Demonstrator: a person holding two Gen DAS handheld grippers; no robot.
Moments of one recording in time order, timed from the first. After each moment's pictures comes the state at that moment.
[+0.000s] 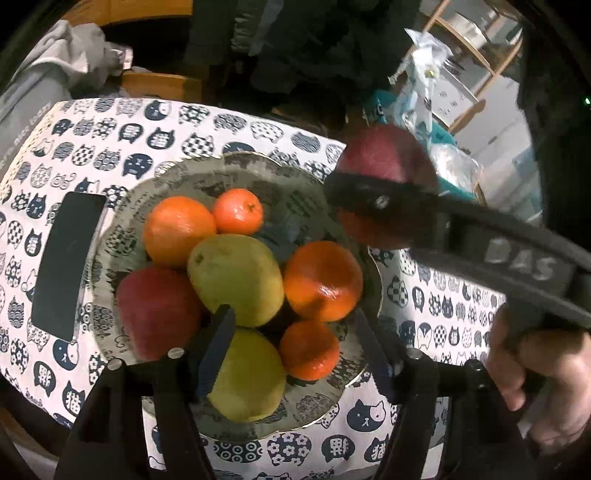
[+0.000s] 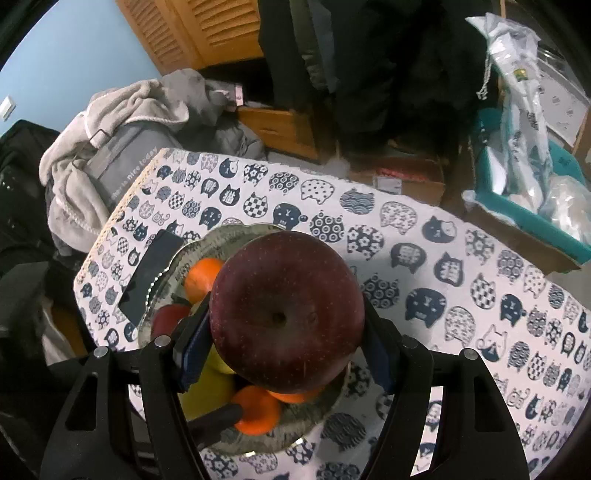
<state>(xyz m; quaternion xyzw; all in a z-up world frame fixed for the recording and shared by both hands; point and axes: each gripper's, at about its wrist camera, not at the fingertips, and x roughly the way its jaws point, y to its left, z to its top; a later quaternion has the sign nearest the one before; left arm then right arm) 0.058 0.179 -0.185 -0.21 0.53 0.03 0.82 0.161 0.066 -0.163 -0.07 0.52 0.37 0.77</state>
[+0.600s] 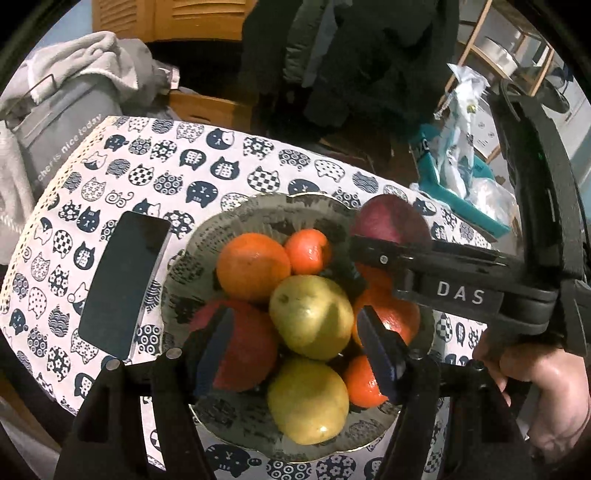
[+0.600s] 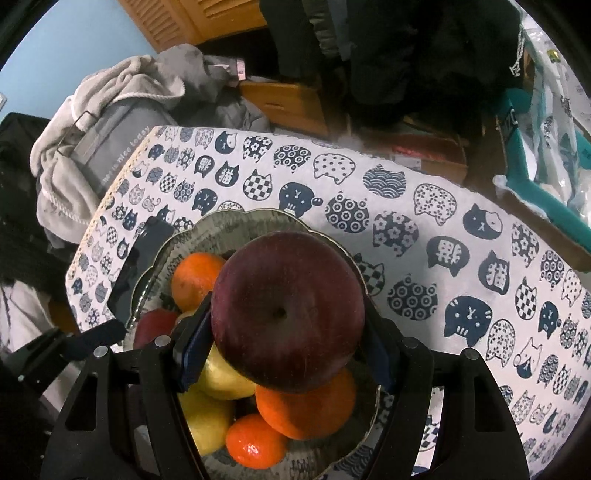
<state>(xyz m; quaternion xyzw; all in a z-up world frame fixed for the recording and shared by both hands) 0.055 0.216 -0.178 -0.19 0.50 0.11 0.83 0.177 0.092 -0.202 -0.07 0.56 0.38 0.74</state>
